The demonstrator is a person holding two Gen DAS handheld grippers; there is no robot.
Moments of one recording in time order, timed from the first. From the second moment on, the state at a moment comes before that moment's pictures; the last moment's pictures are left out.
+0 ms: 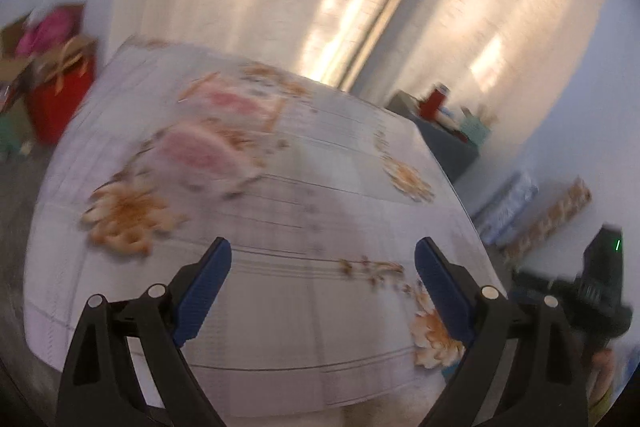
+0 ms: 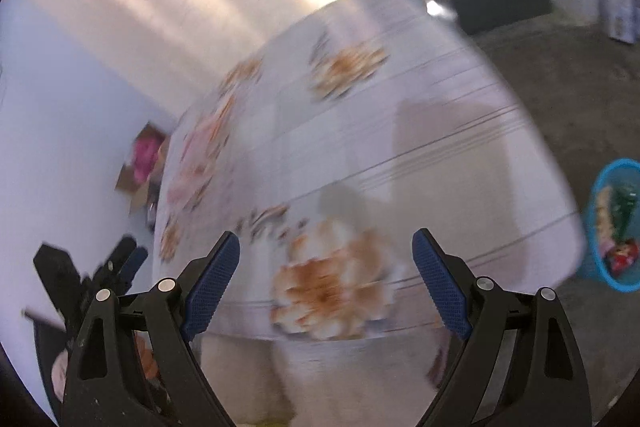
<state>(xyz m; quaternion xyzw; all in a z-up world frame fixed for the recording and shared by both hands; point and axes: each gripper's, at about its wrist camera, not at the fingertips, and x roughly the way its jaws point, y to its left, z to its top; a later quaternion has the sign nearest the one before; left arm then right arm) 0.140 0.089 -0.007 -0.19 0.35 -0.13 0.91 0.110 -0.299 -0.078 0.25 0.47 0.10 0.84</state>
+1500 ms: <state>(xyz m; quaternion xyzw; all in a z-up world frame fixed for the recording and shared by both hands) 0.257 0.108 -0.066 0.03 0.43 -0.03 0.90 0.130 -0.244 -0.080 0.21 0.51 0.16 0.82</state>
